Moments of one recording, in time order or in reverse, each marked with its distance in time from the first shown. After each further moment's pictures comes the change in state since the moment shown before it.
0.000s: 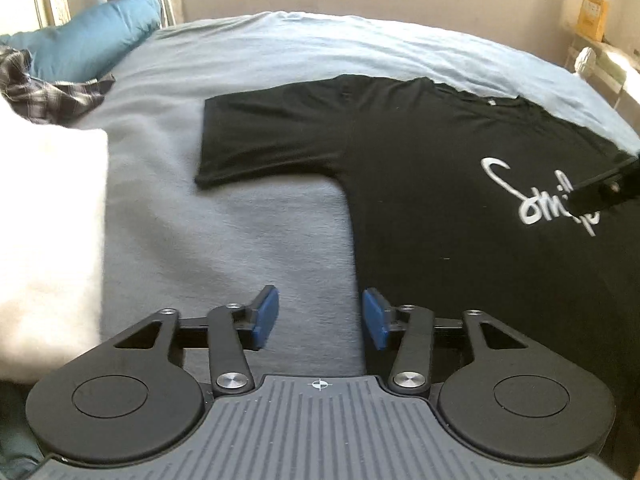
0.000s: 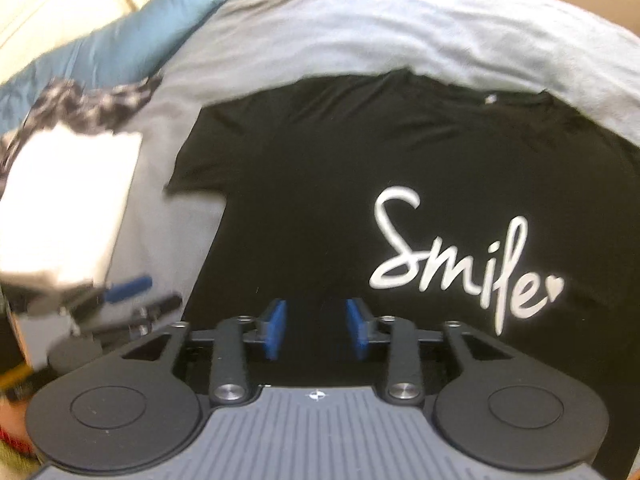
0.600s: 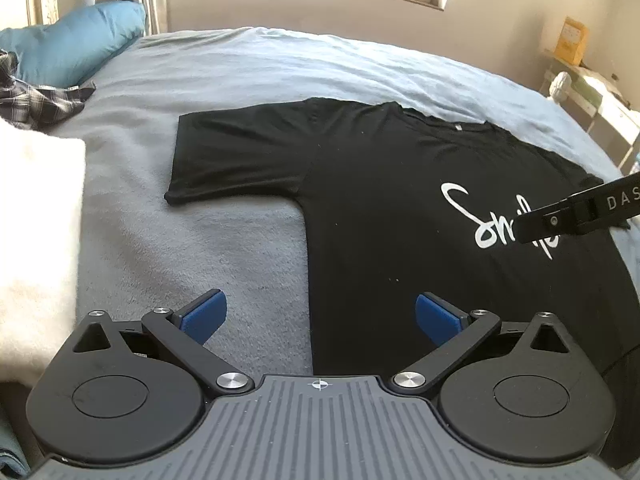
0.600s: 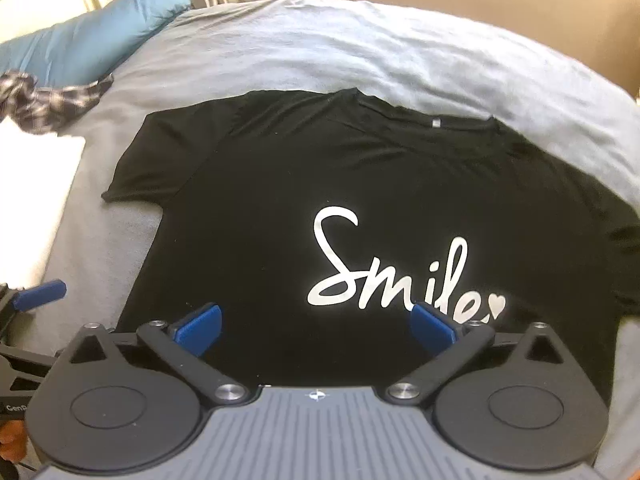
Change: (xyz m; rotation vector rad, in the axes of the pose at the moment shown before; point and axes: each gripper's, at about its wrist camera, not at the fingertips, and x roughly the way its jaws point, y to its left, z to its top) left arm -0.015 -0.006 0.004 -0.025 -0.050 -0.065; right arm 0.008 0.006 -0.001 -0.086 -0.044 -0.209
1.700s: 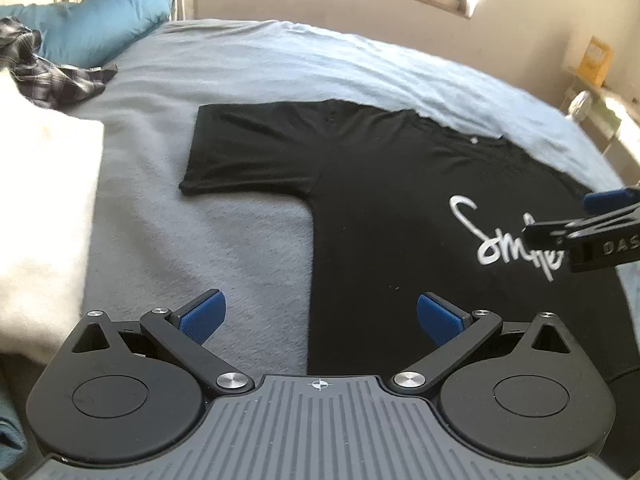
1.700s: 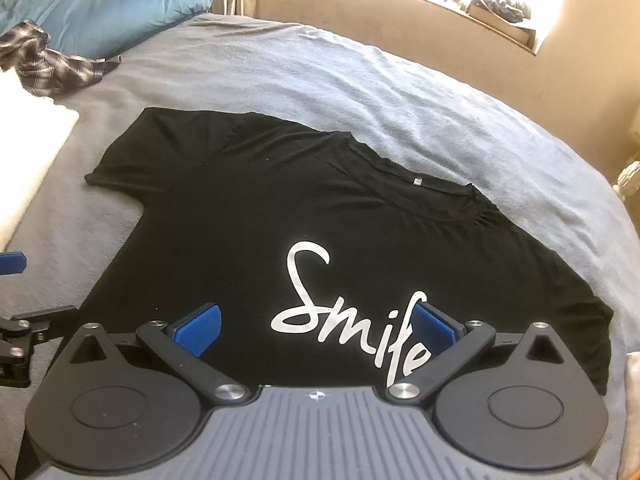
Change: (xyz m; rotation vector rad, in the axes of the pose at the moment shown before) left arm -0.006 -0.005 0.006 -0.082 0.017 0.054; right arm -0.012 0.011 0.003 -0.170 -0.096 -0.129
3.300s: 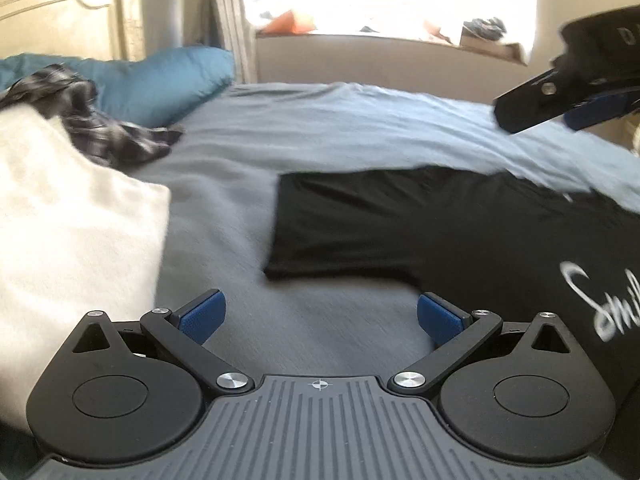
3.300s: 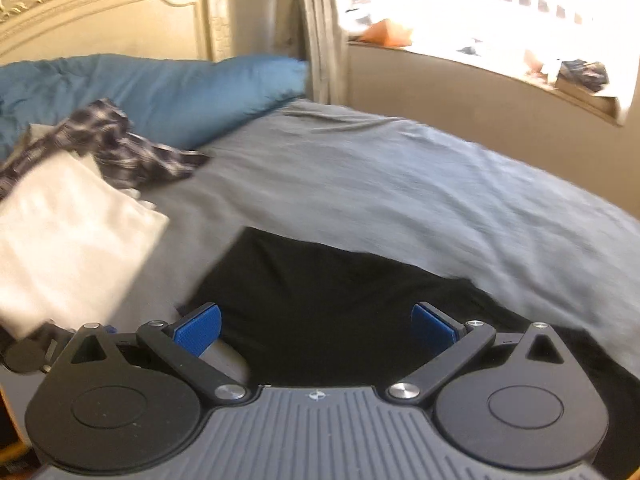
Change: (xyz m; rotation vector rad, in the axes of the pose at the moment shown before) left arm 0.040 0.045 0.024 -0.043 -0.248 0.227; right arm 0.027 0.067 0.110 -0.068 -0.227 0.323
